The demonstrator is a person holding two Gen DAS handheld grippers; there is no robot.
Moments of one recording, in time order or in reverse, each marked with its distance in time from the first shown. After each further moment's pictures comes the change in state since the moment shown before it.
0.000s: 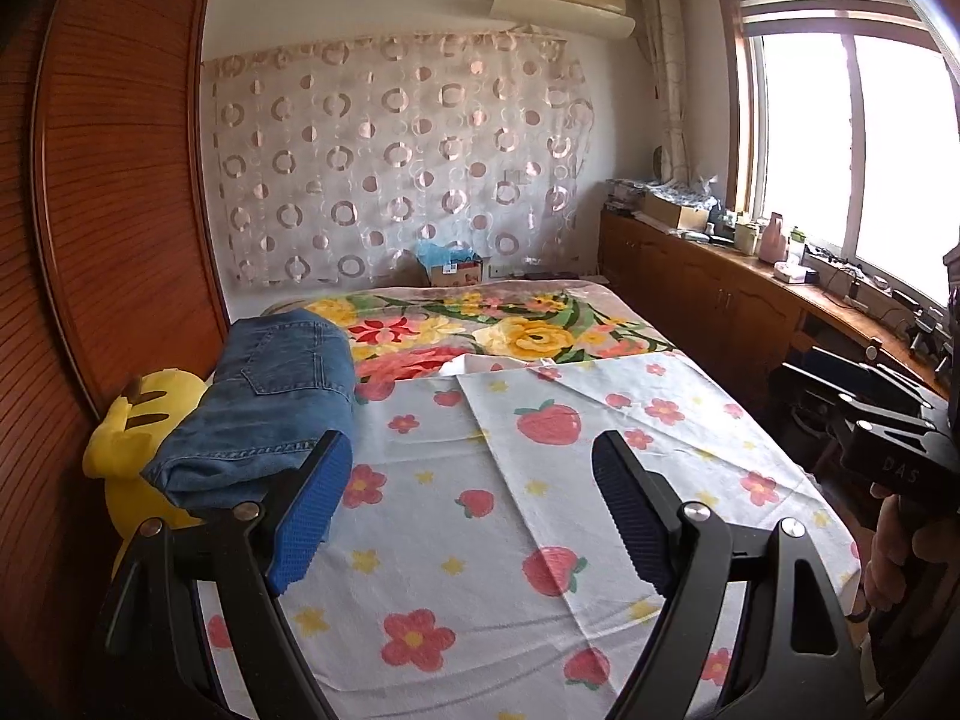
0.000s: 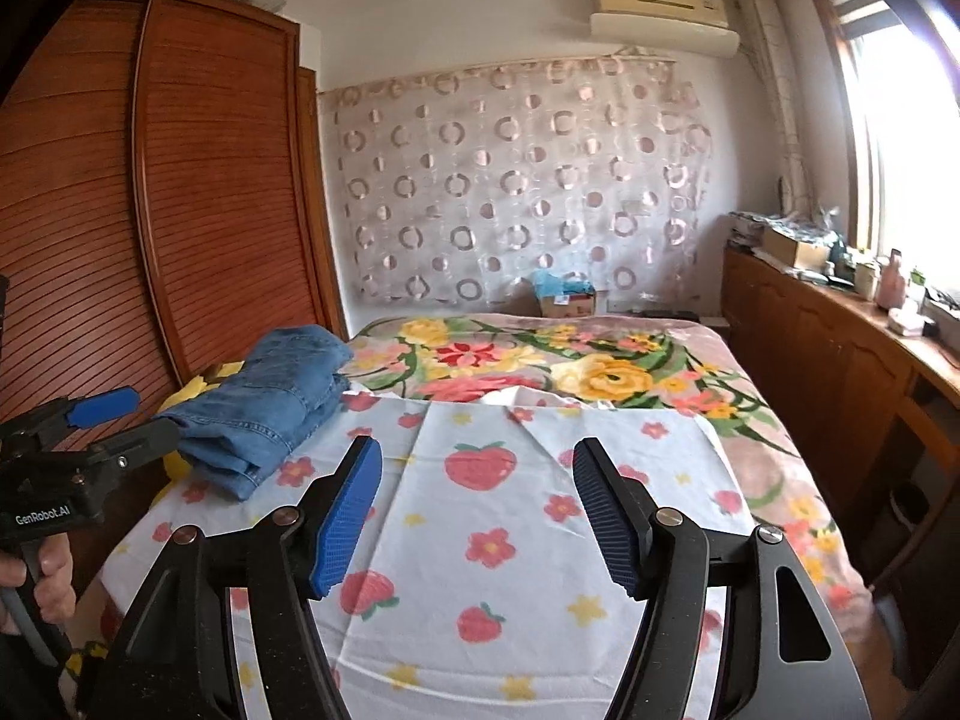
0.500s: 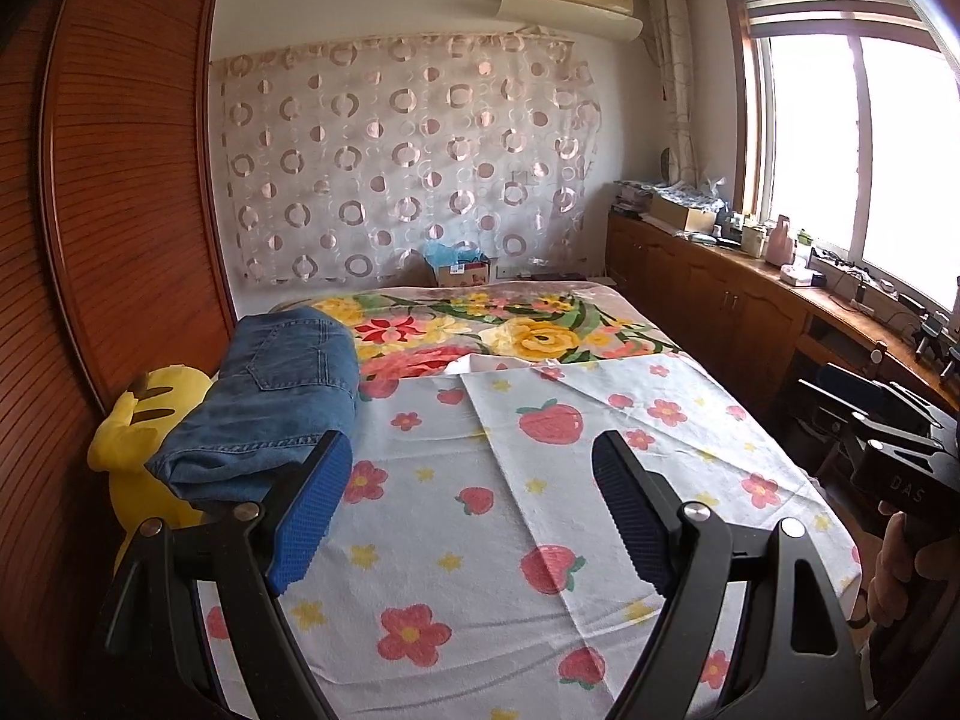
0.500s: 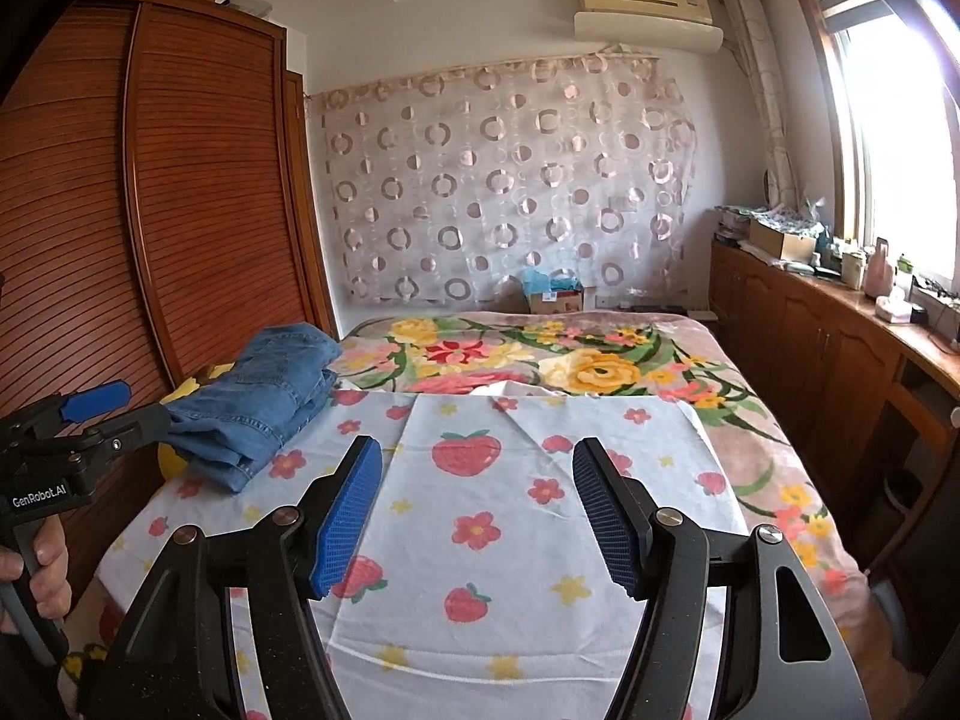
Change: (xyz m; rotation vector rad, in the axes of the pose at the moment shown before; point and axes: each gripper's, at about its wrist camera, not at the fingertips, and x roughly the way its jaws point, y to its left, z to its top) left arm -0.004 -0.002 -0.002 -0.014 0.001 0.018; right arm -0.011 0.002 -0.014 0.013 -0.005 -0.016
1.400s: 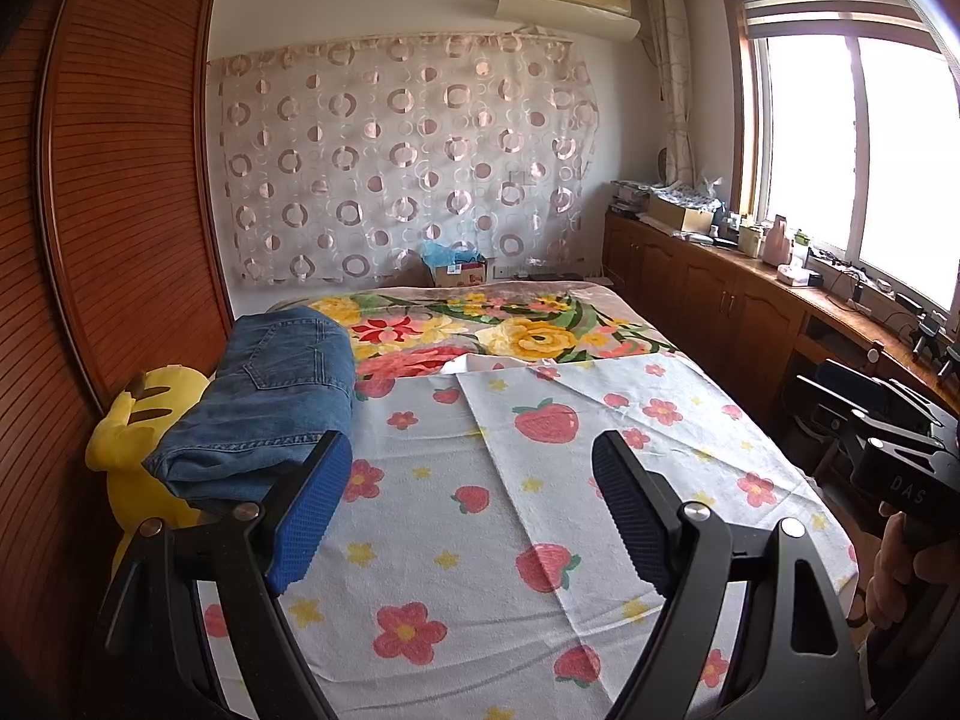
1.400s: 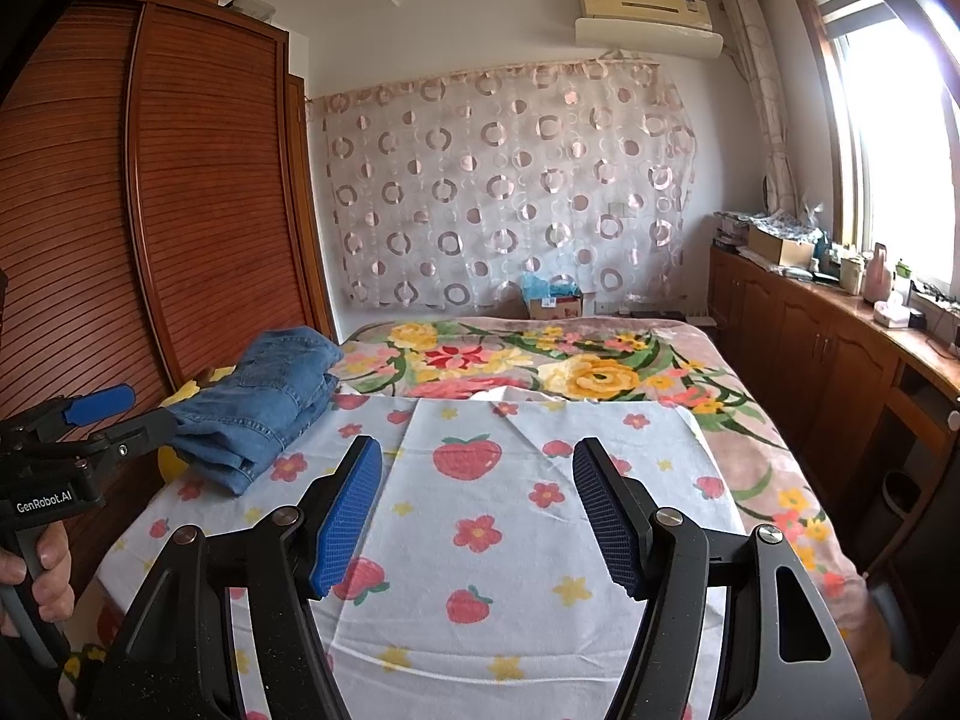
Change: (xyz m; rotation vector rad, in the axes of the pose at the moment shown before) left arm 0.001 -0.001 0.001 0.003 -0.002 -0.001; right arm -0.007 -0.007 -0.007 -0.008 -0.011 0.002
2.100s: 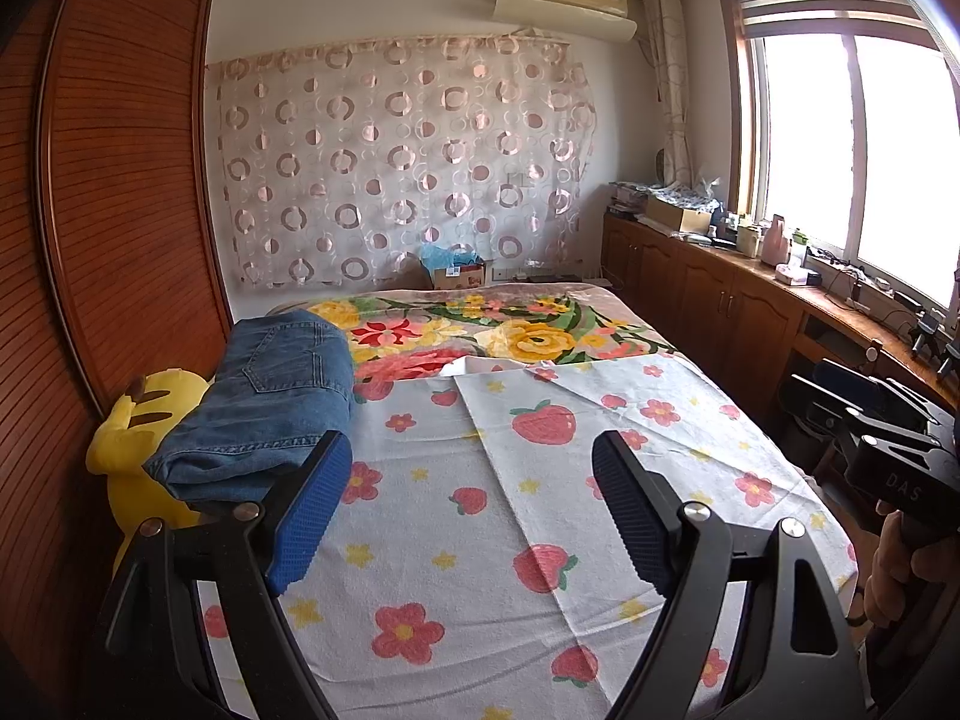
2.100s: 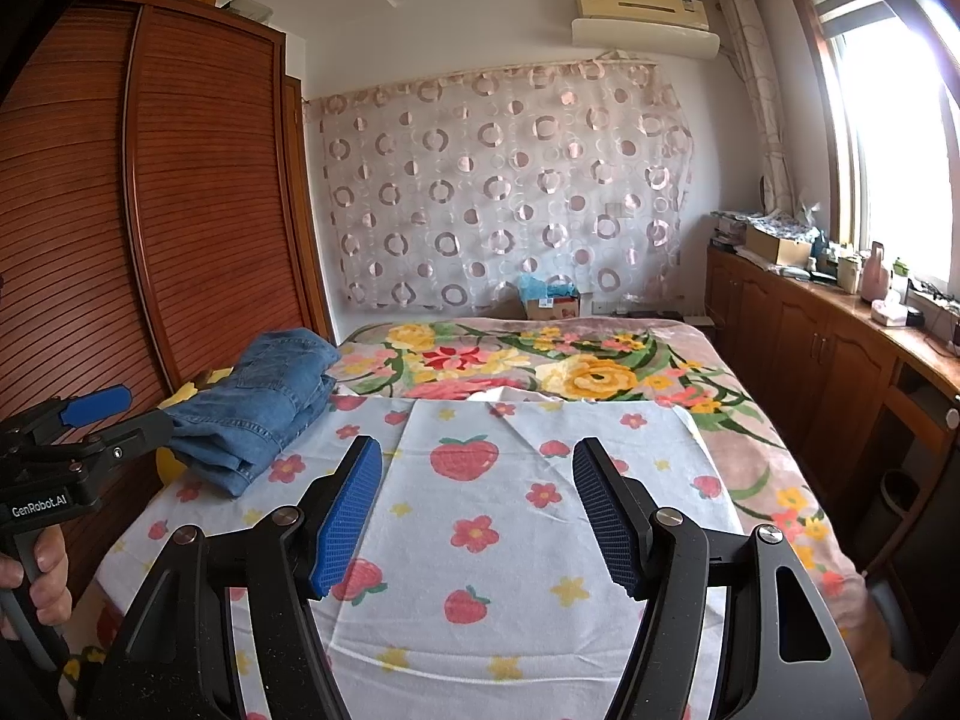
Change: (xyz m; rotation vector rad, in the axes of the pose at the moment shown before) left arm 0.000 0.000 -0.001 0.000 0.000 0.001; right arm -0.003 0.001 0.002 0.002 0.001 -0.005
